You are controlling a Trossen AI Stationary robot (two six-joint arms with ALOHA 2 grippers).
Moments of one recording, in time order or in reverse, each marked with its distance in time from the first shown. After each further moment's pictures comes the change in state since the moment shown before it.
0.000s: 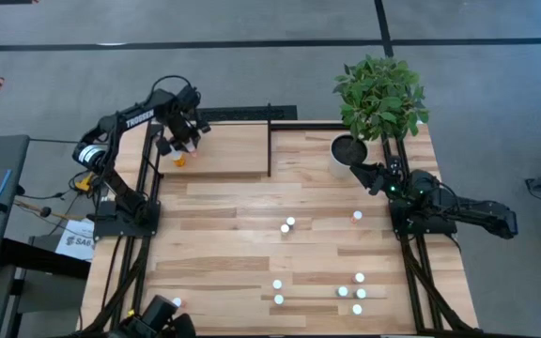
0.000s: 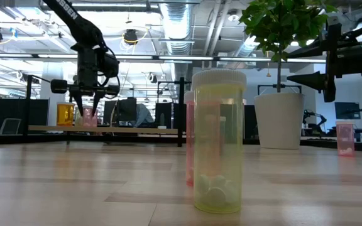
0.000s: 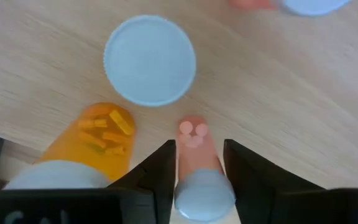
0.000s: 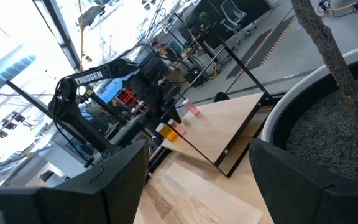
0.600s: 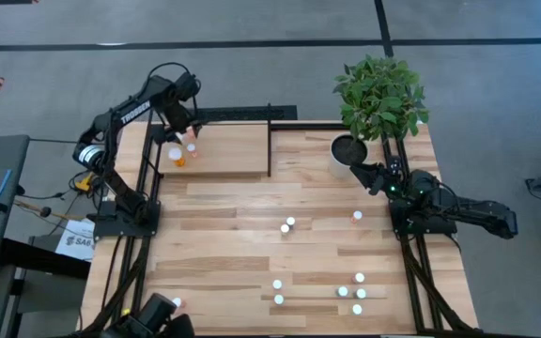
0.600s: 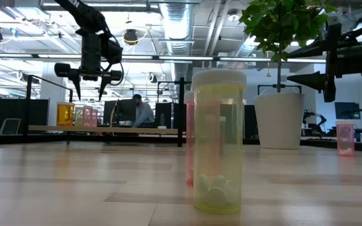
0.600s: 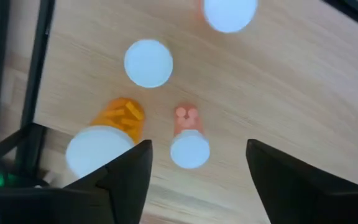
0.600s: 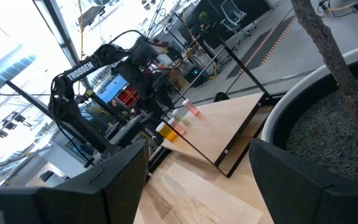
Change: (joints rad) left arm -0.020 0.000 0.206 -0.203 -0.048 0.061; right arm 0.000 0.000 0.000 0.000 0.000 0.000
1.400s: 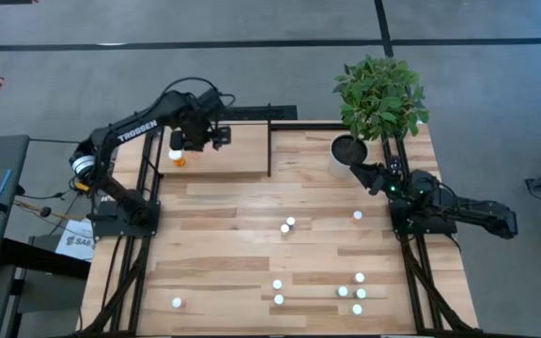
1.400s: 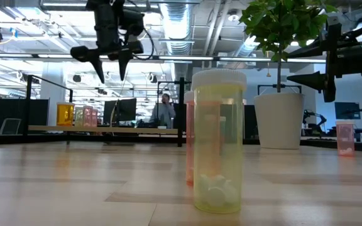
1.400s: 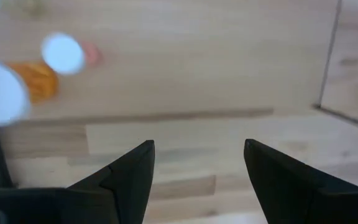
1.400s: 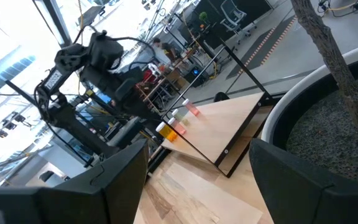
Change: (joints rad) left arm -0.397 -0.091 0.053 0.022 -0.035 0.030; right arm 0.000 0.000 0.000 0.000 0.000 0.000
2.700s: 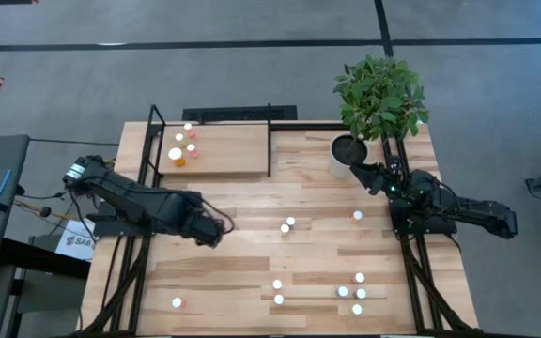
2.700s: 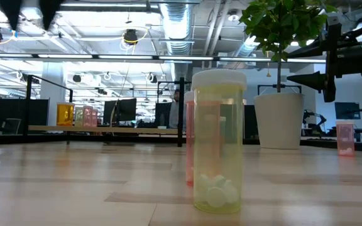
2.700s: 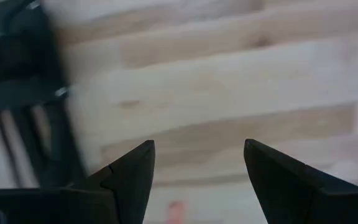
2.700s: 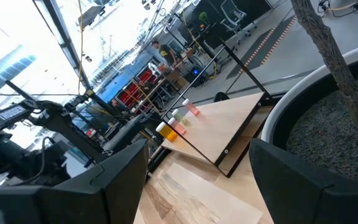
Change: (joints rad) left arm -1.051 -0.043 -0.001 -0.279 -0.113 -0.885; right arm 0.000 0.000 0.000 0.000 0.000 0.000
